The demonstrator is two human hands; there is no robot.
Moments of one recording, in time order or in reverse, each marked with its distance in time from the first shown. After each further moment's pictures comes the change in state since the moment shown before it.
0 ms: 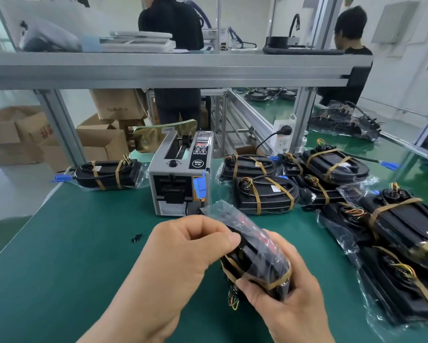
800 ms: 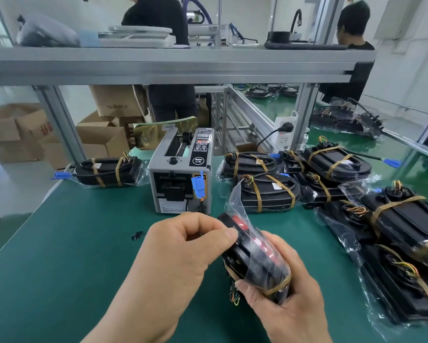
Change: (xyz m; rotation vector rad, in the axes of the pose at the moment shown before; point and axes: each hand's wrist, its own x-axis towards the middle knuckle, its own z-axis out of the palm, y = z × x) left_hand -0.001 -0.004 -0.002 0.085 0.070 0.048; right_hand -0.003 0.008 0.000 -0.030 0.023 -0.056
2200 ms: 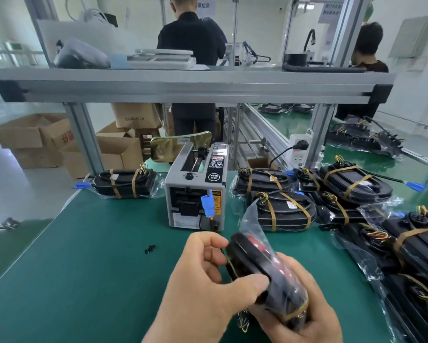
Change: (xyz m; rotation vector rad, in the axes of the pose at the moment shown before) left_hand 0.006 -0.037 0.005 0.016 0.108 0.021; right_hand 0.003 0.007 0.001 -0.060 -0.006 0.004
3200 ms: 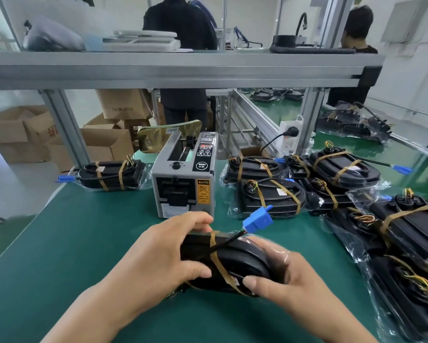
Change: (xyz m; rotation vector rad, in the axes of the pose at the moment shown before) left_hand 0.044 -0.012 -0.046 0.665 -0.295 0.327; right_hand 0.044 0.004 -0.025 0.318 -0.588 0.400
